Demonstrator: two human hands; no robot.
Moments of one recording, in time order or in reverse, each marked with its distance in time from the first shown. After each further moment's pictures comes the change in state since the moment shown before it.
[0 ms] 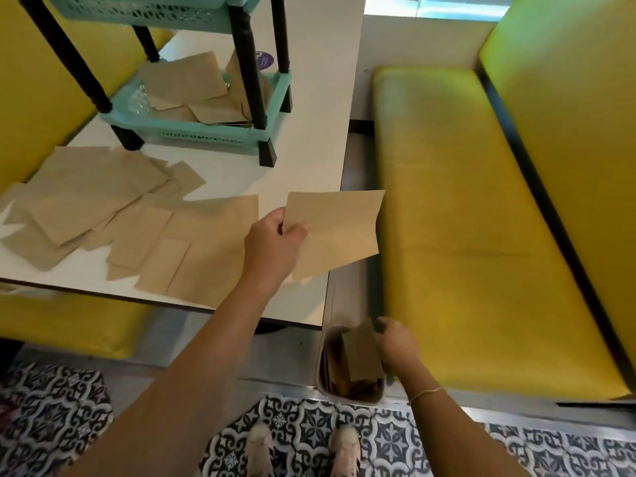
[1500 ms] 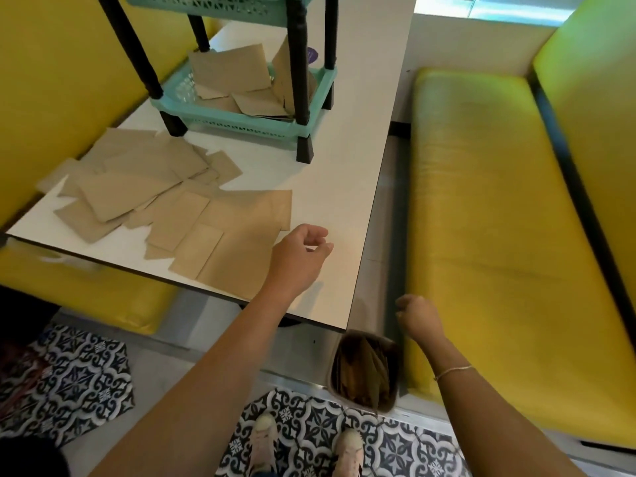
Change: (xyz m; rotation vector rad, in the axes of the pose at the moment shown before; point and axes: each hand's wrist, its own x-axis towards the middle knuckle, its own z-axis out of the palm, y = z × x) left_hand 0.006 -0.036 -0.005 0.138 -0.065 -0.044; right_hand 0.033 -0.033 -0.037 -0.104 0.020 -0.146
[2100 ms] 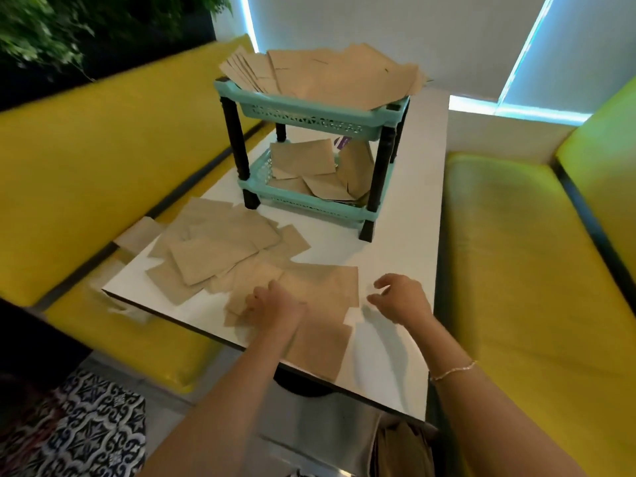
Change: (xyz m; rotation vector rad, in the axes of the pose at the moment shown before) left_hand 0.055 -0.038 -0.116 0.559 0.208 -0.466; right_hand -0.037 -0.228 -0.076 0.109 0.089 -0.236
